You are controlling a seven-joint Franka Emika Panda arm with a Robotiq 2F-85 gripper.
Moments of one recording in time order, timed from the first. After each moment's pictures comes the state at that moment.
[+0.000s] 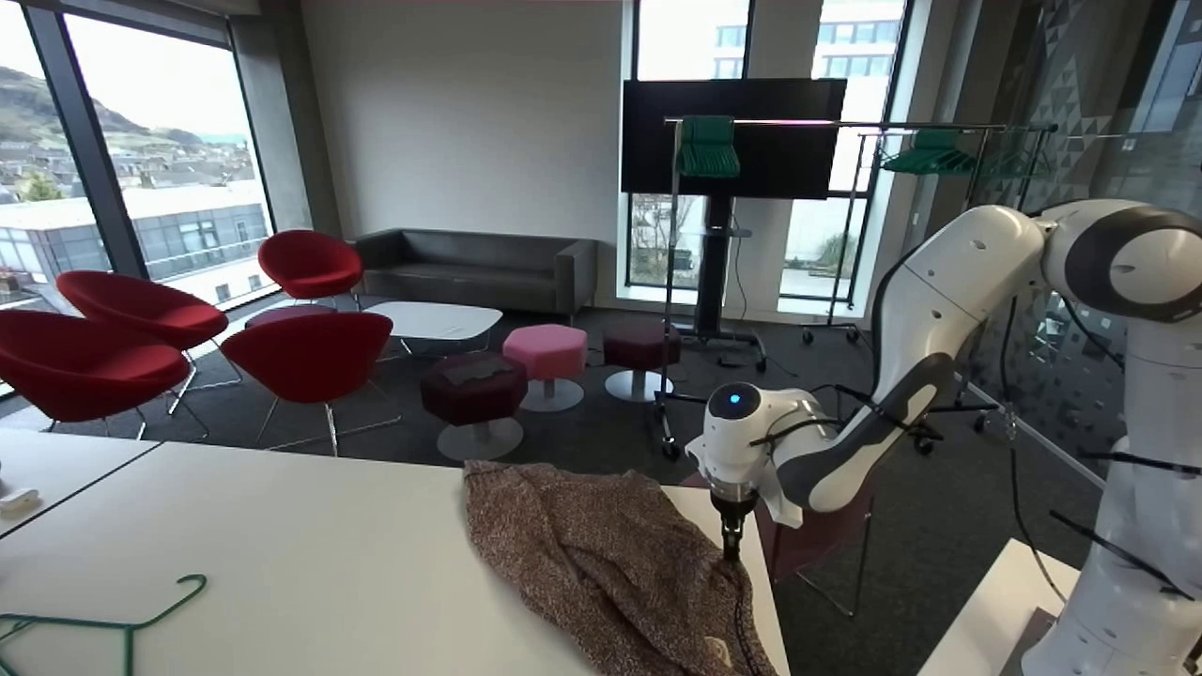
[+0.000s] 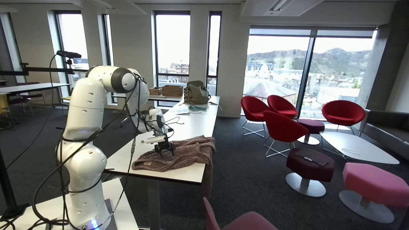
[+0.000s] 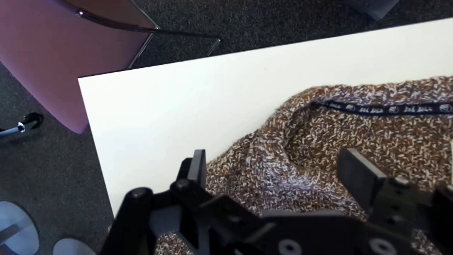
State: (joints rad) arm 0.35 0.26 0.19 -2.31 -0.57 2.46 0.34
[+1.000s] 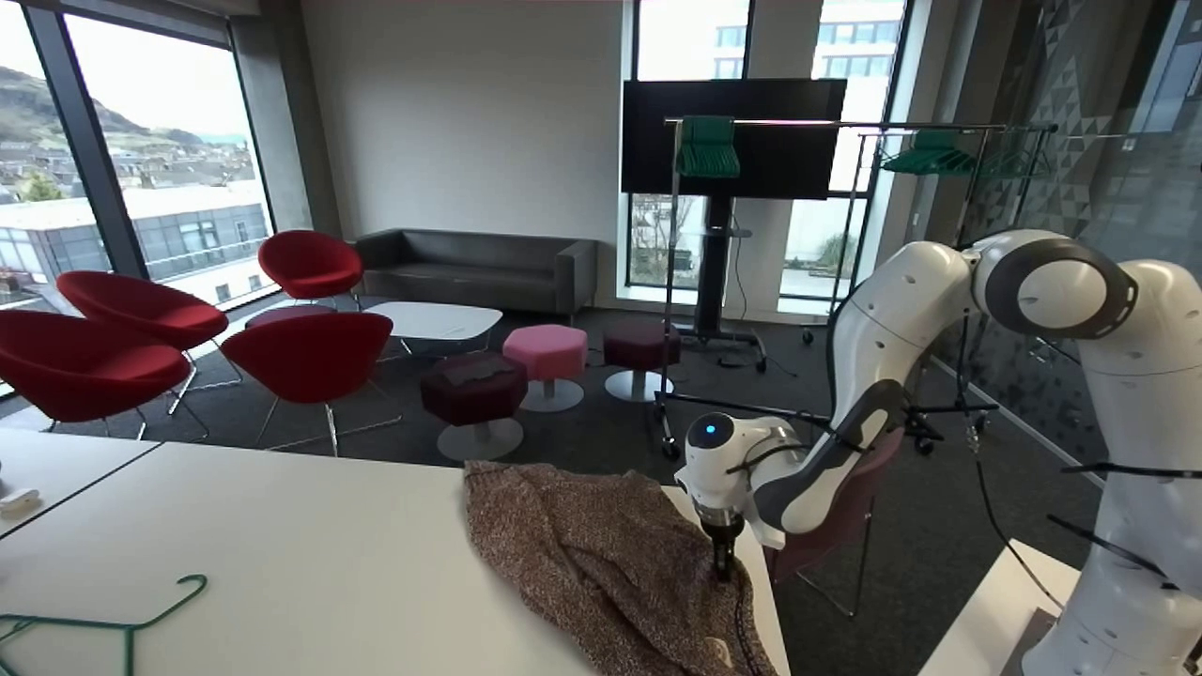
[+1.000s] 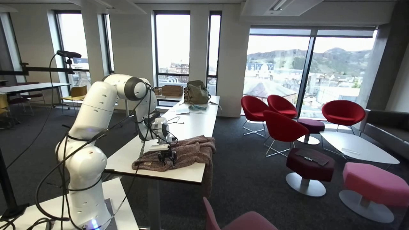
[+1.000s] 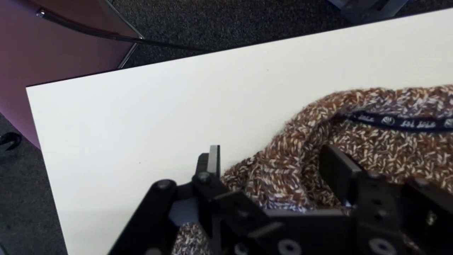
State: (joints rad) arm 0.35 0.46 0.15 -2.20 -0.58 2.48 0.34
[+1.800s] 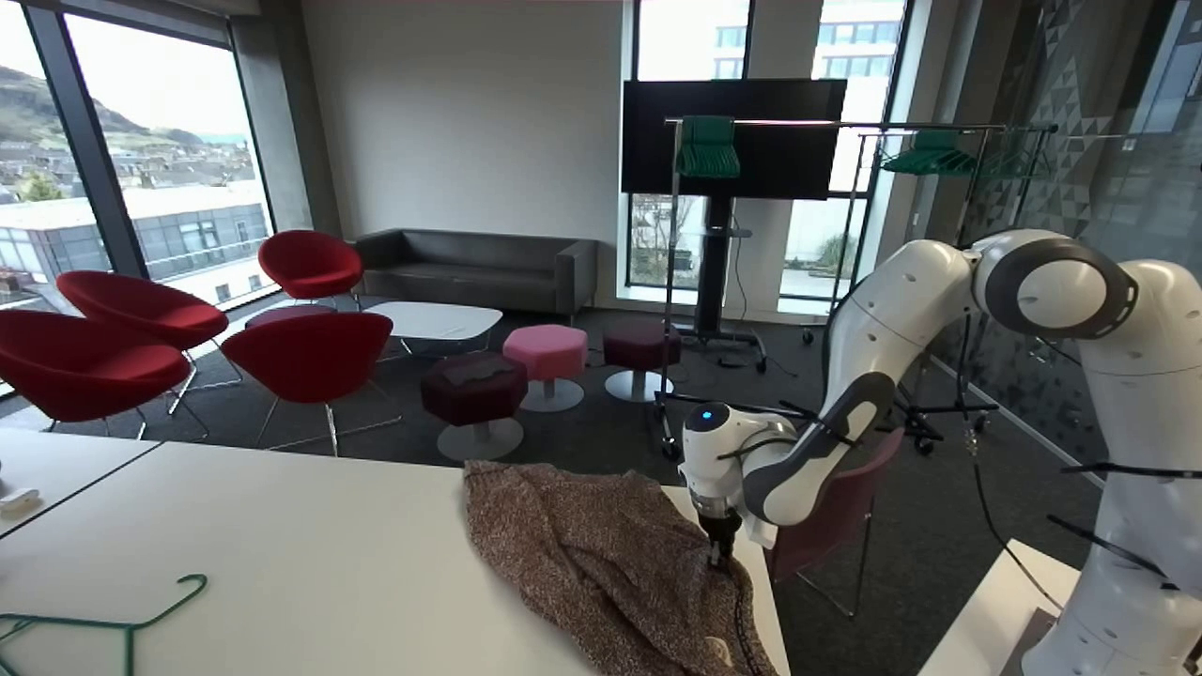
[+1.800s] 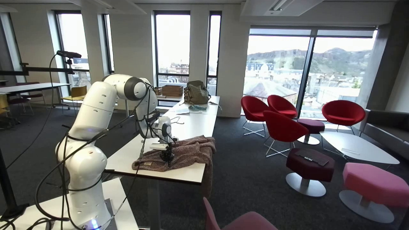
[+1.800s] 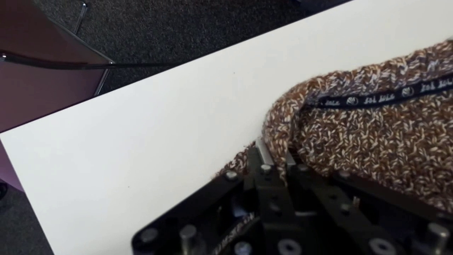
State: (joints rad) arm 0.35 0.46 0.14 -2.19 -0.40 2.48 0.35
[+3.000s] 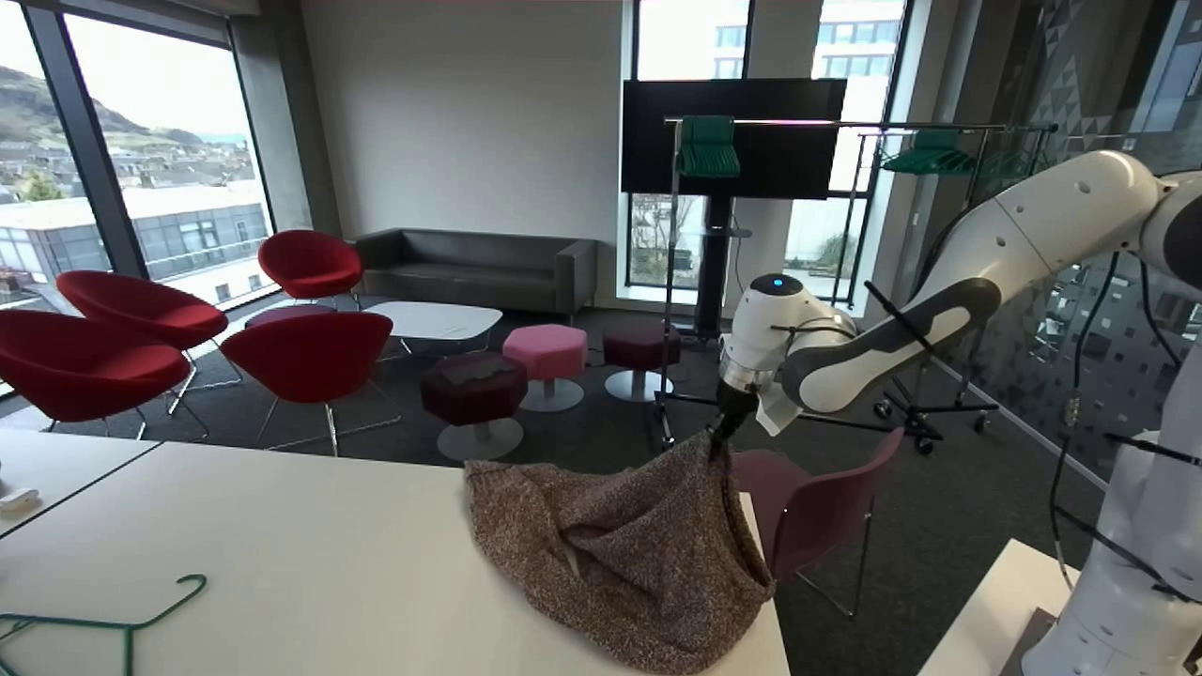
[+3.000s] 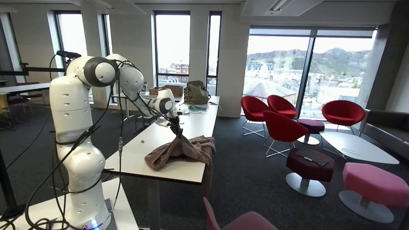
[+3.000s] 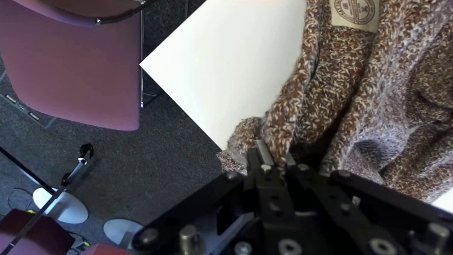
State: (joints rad) arm 0.28 0.00 0.09 -2.31 -0.30 2.52 0.47
